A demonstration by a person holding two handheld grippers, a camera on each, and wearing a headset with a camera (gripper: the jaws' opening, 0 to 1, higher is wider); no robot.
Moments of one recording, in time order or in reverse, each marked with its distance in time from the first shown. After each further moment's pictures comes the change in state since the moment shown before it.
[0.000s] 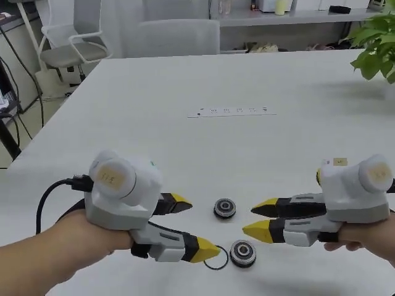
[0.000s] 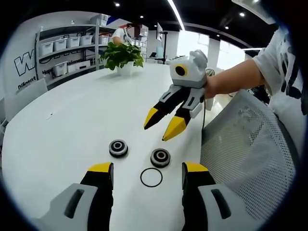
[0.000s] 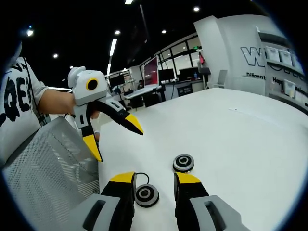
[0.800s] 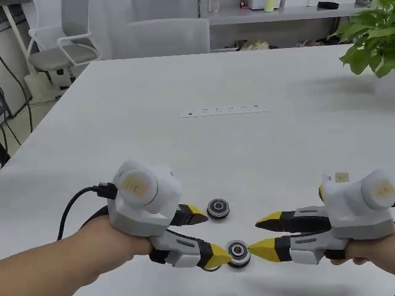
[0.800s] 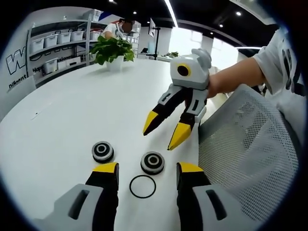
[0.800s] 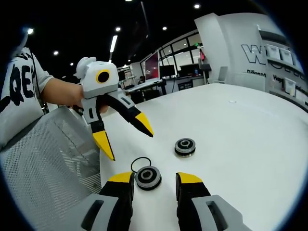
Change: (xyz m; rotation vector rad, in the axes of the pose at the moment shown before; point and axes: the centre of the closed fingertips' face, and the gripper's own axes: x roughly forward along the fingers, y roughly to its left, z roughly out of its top) left arm 0.037 -0.015 -0.005 0.009 0.032 -0.091; right arm -0.005 0.006 -0.032 -0.008 0.041 0.010
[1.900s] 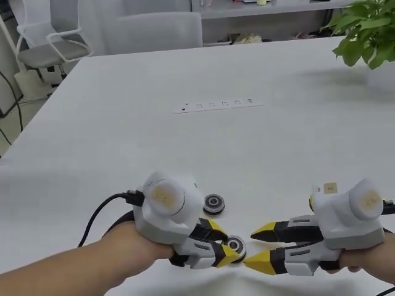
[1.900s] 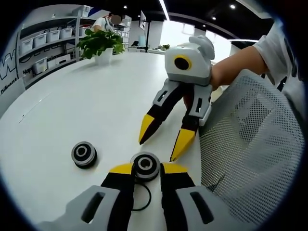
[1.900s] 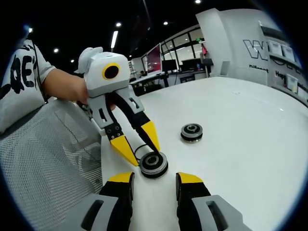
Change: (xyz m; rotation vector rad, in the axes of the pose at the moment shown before) left arm 0.038 -0.013 -0.013 0.056 0.061 -0.057; right arm 0.006 0.008 -0.024 0.011 0.040 0.016
